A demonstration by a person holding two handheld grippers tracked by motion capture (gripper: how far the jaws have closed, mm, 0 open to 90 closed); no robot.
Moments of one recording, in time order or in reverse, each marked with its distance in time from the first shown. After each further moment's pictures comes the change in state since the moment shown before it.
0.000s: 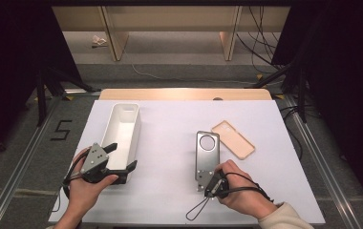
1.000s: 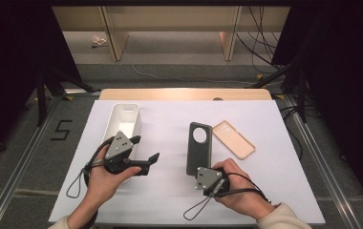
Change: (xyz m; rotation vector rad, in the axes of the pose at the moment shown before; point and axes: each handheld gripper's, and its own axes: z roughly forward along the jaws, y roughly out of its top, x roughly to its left) left arm -0.041 0.058 0.038 0.048 -0.092 -0.010; right arm 0.000 0.007 -0.009 -0.218 -0.076 0.018
